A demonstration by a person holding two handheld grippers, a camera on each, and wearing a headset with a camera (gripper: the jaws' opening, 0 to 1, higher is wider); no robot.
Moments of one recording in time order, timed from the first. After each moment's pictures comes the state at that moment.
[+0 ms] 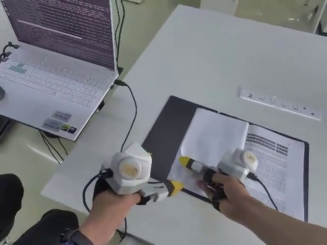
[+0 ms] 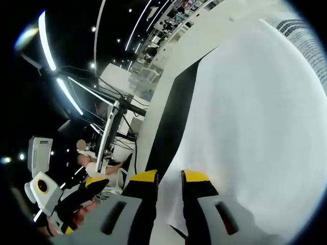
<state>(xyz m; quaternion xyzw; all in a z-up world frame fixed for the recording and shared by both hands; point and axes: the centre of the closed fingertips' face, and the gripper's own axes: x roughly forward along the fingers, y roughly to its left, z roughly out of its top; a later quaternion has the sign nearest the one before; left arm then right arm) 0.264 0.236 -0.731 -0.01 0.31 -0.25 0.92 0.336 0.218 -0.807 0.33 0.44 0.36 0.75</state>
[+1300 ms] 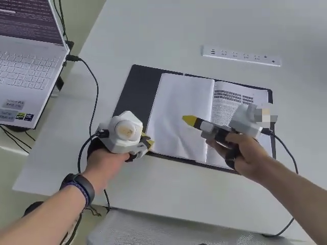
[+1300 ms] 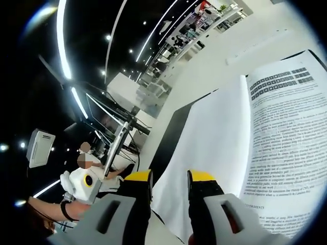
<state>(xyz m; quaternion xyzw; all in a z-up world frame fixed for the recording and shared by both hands) 0.294 0.211 -0.804 0.08 0.37 -0.32 0.87 0.348 0.124 -0.755 0.32 0.36 0.37 0.79</state>
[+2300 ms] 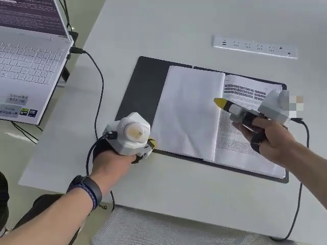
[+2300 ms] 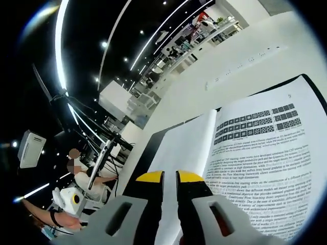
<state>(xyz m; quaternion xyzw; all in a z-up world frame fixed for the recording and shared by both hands) 0.289 0.217 -0.817 0.08 0.41 -0.29 0.86 0.420 0.076 -0.765 0.31 0.33 0.33 0.83</state>
